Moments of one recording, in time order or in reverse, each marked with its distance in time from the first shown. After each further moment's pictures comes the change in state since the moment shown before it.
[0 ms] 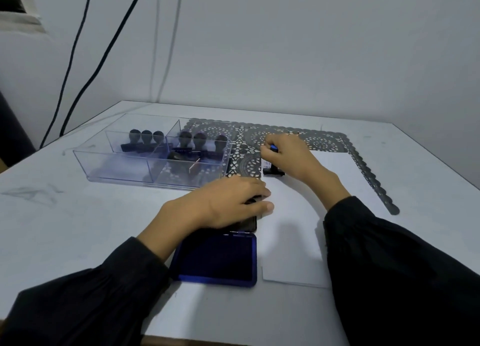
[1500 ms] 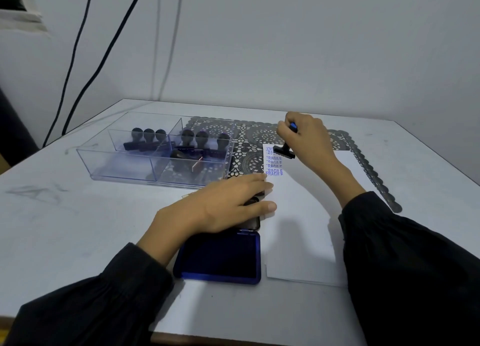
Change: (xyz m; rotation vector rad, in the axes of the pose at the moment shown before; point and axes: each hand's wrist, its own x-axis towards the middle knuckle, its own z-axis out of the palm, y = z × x) left_hand -0.013 0.004 0.000 -0.128 0.041 -0.057; right_hand -0.001 -0.007 -0.022 0.077 0.302 0.113
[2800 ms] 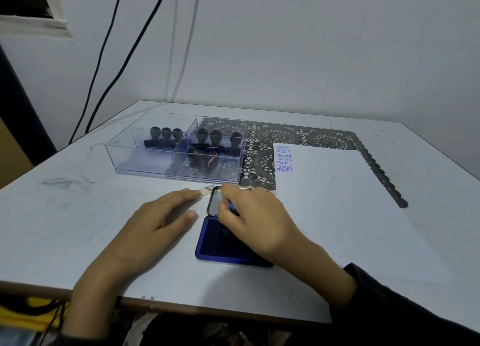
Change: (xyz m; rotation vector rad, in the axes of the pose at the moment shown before) left_hand -0.128 -0.047 0.021 -0.397 0.453 -0.314; right_hand -0.134 -0.119 0.017 -0.067 -0.403 -0.278
